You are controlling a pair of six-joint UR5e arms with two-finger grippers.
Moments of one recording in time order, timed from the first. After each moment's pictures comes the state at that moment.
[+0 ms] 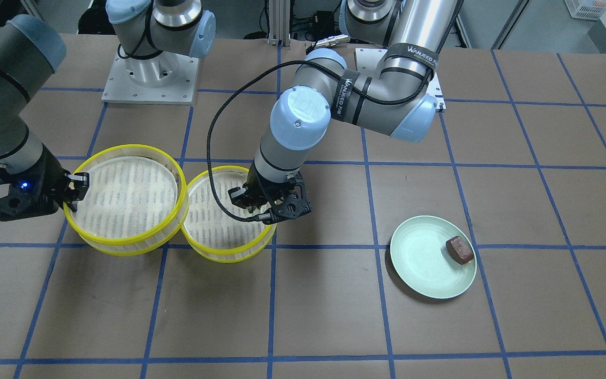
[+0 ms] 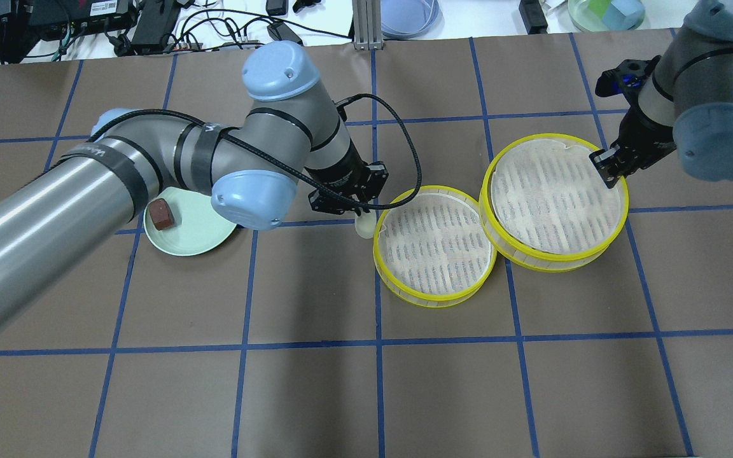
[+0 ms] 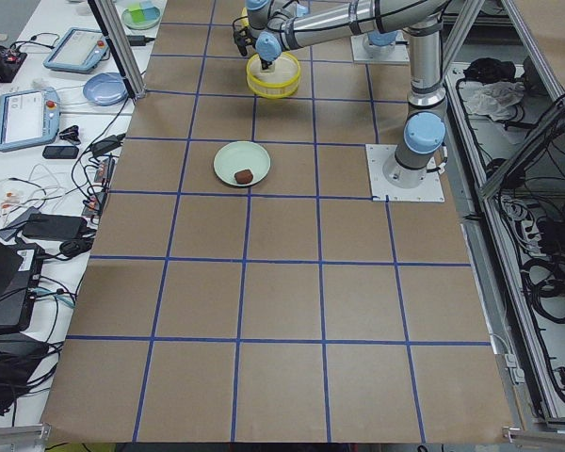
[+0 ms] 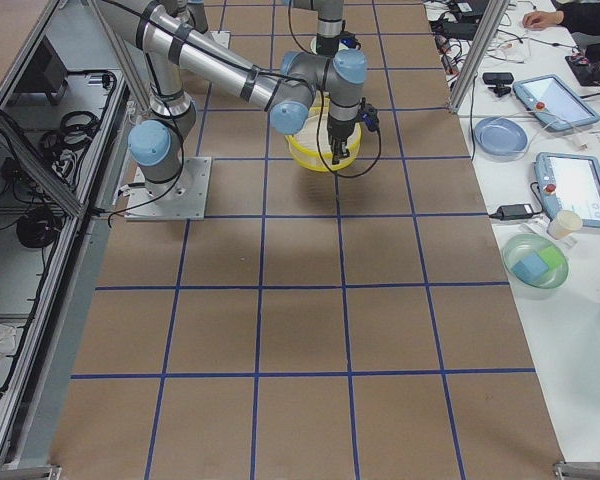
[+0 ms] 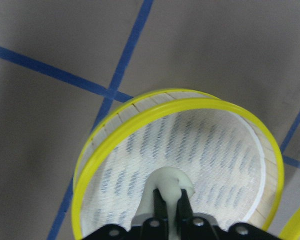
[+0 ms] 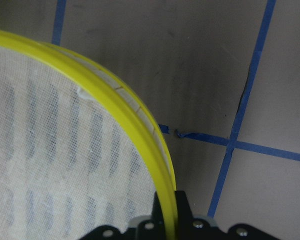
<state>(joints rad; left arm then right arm) -1.95 -1.99 -1.64 -1.02 1.30 -0.81 1.31 -1.43 1.84 -1.98 -1.61 -0.49</state>
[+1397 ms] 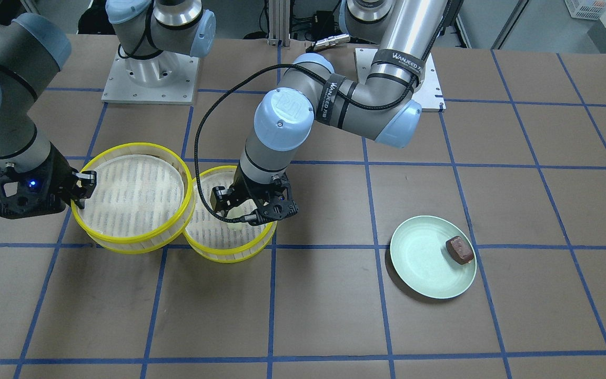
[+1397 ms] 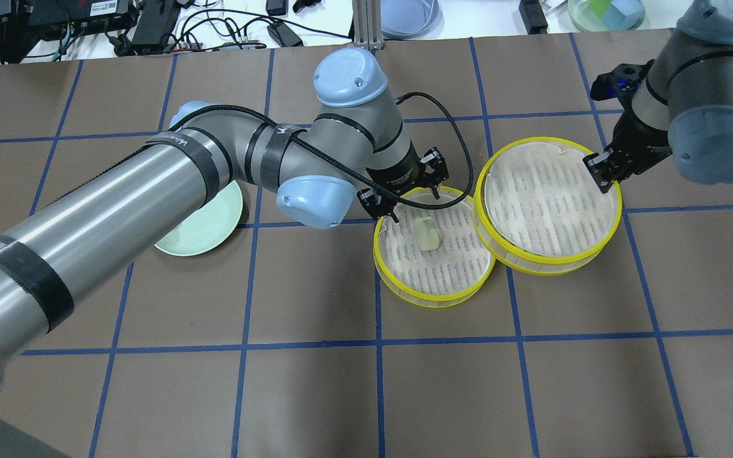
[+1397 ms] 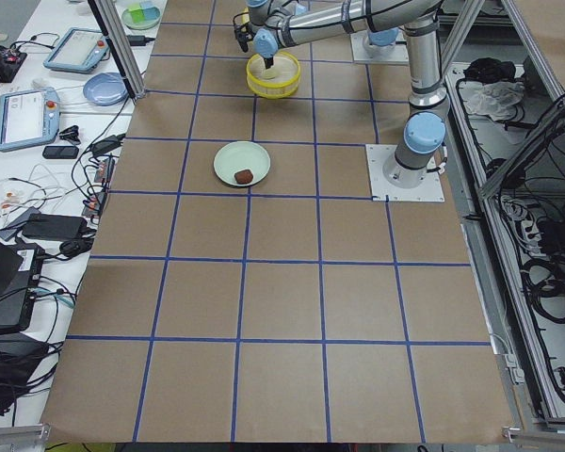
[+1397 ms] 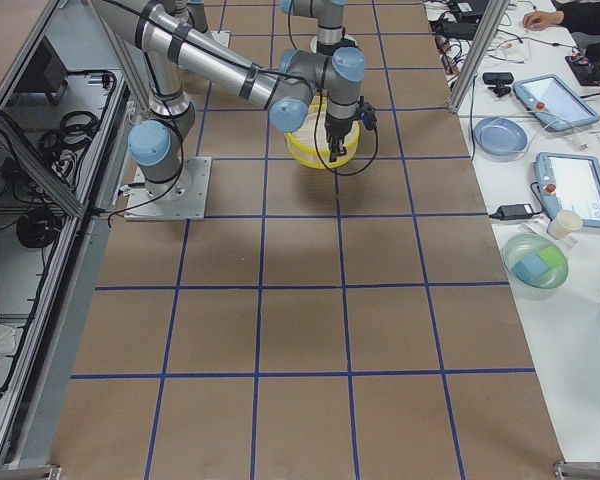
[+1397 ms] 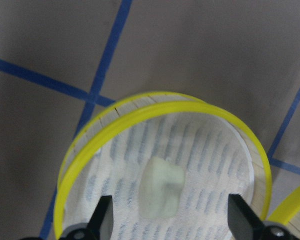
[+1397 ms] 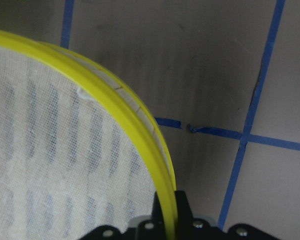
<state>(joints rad) -1.95 -1.99 -1.62 -1.00 1.33 -0.76 1.33 -1.43 1.85 -1.96 -1.61 -0.42</state>
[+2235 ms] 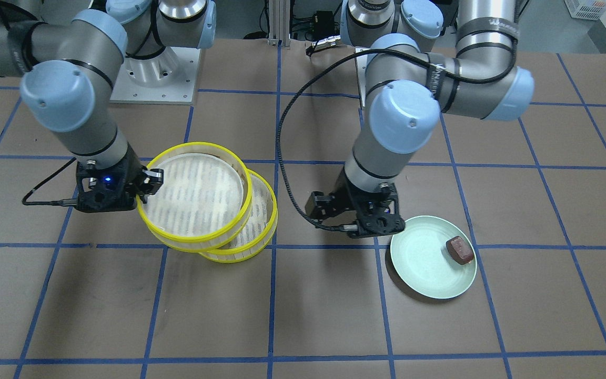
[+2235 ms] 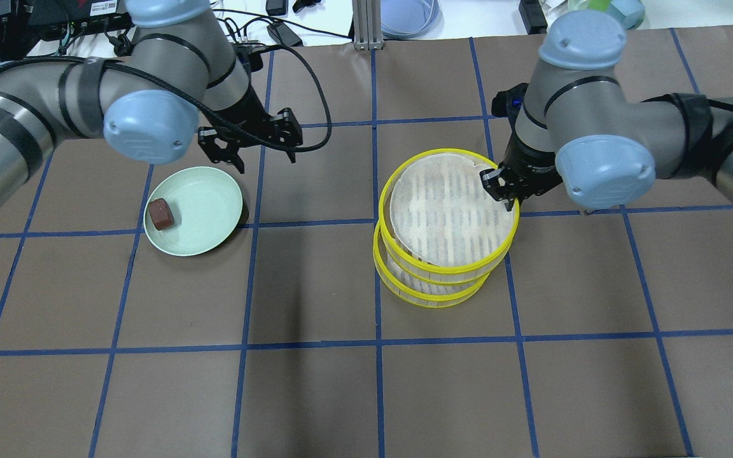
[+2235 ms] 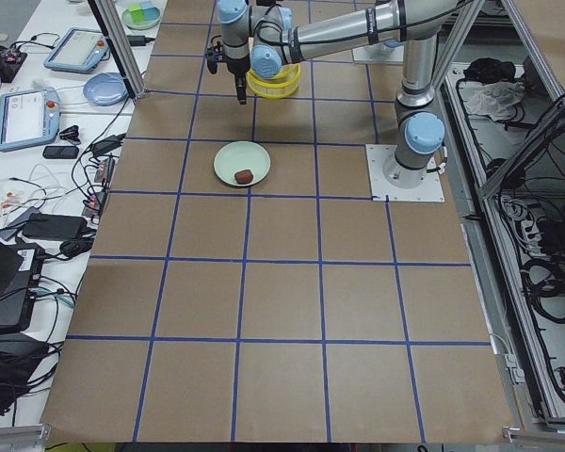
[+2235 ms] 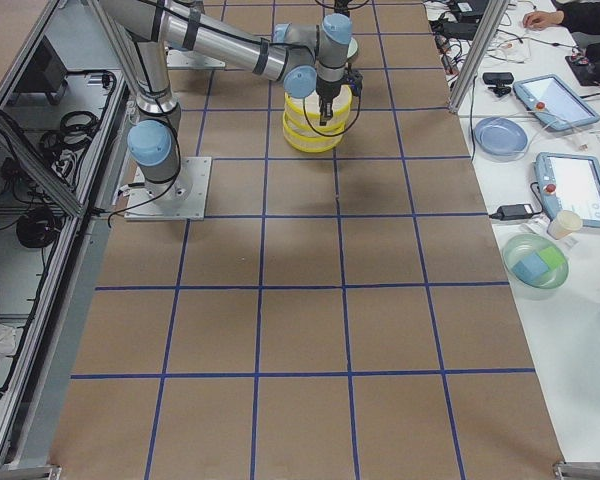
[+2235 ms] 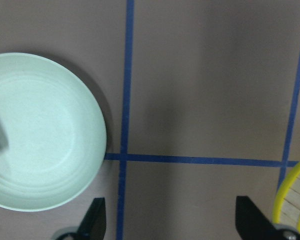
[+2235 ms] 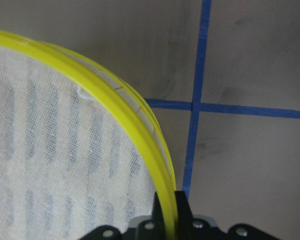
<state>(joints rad) -1.57 -1.84 -1.63 -1.26 1.49 -0.06 1.64 -1.39 1.85 -1.99 -1.57 -0.03</state>
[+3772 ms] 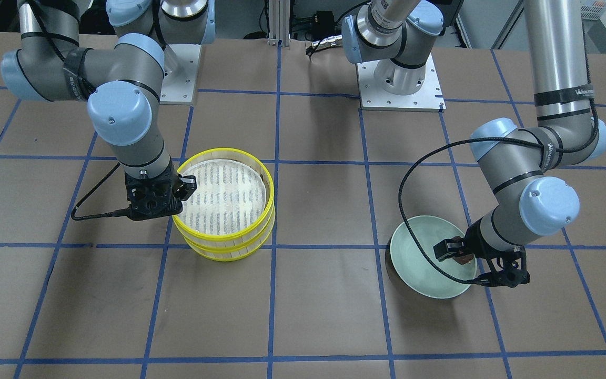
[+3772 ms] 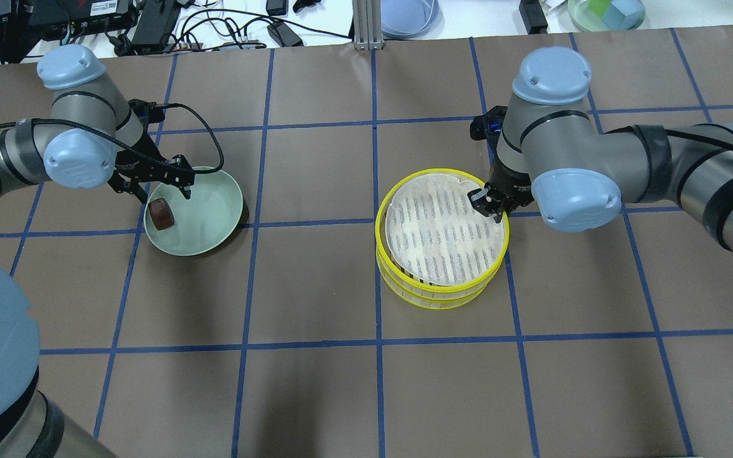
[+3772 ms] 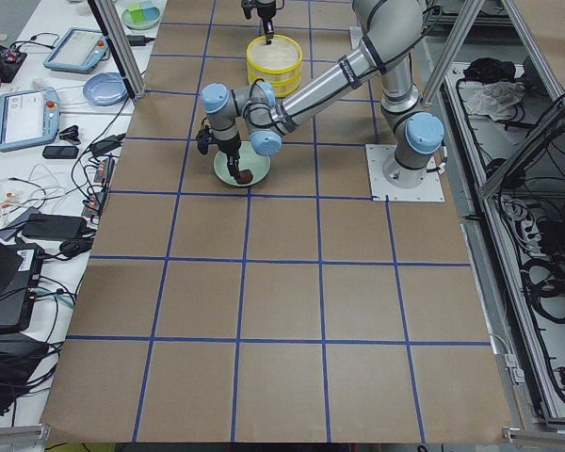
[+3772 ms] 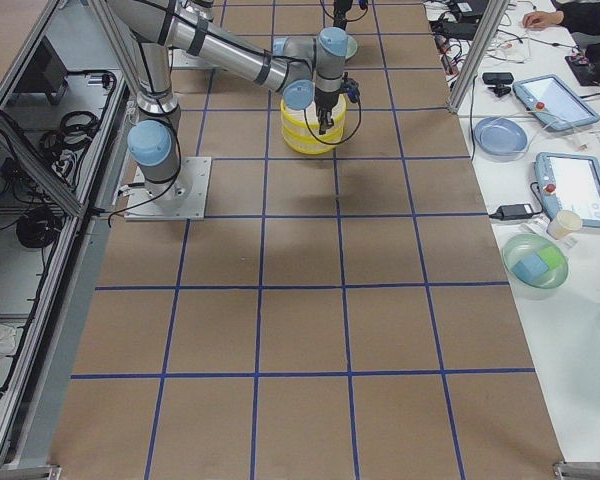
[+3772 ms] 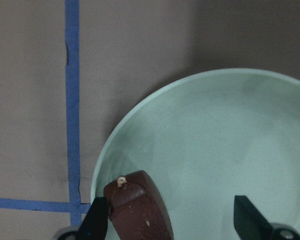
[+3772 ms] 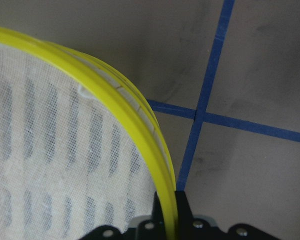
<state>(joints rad) -1.31 -2.02 -1.73 -1.06 1.62 0.16 1.62 -1.36 1.91 -2.08 -1.59 -0.17</state>
